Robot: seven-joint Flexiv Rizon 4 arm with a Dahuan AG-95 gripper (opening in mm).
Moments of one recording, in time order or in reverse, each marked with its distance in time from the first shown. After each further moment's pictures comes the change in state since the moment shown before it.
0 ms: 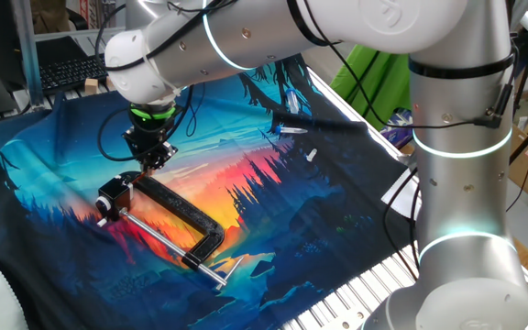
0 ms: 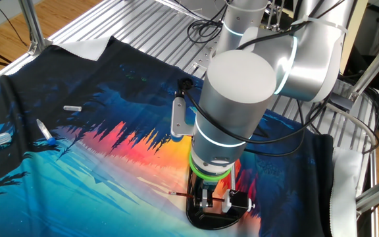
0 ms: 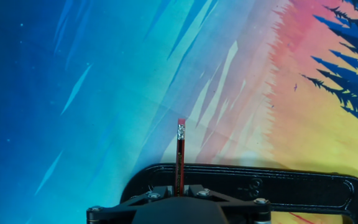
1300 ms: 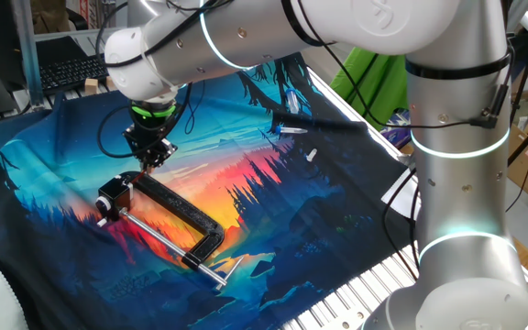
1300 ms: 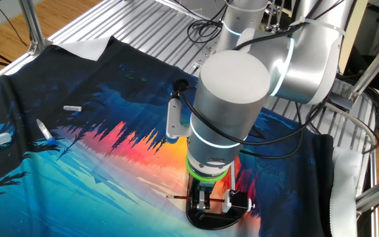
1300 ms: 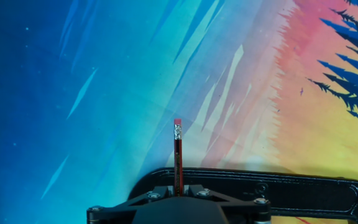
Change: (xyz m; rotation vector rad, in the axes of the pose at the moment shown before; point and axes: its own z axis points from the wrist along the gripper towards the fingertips) arm -0.006 0.007 0.000 -0.007 0.008 -0.003
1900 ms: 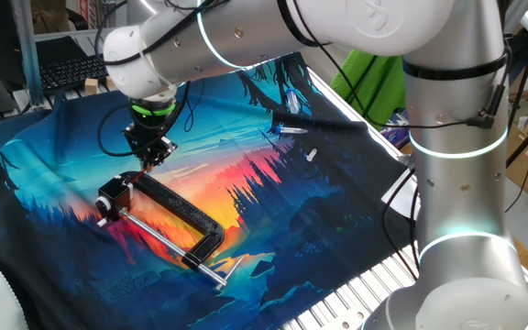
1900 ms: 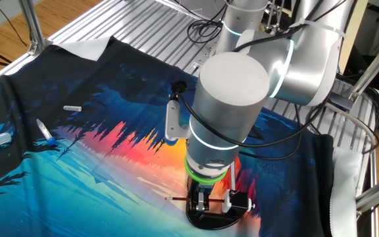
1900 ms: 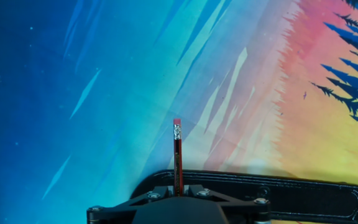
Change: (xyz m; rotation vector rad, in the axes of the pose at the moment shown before) arm -0.004 0.002 0.002 -0.001 0.001 -0.024
